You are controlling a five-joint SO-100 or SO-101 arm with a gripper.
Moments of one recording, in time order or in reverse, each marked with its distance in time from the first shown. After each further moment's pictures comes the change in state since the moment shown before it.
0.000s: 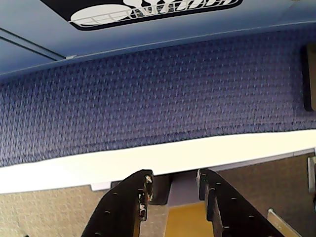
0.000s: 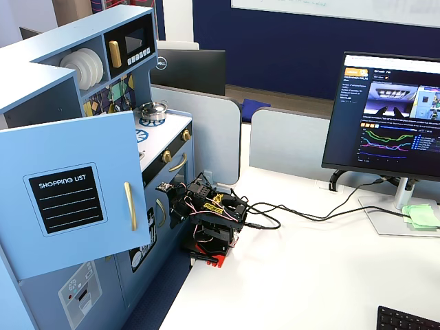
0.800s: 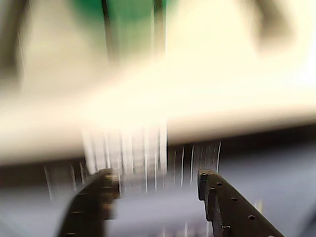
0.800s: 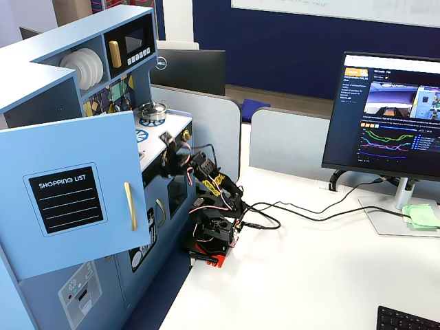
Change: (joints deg) arm 7.6 -23.9 -51.7 -21.4 -4.6
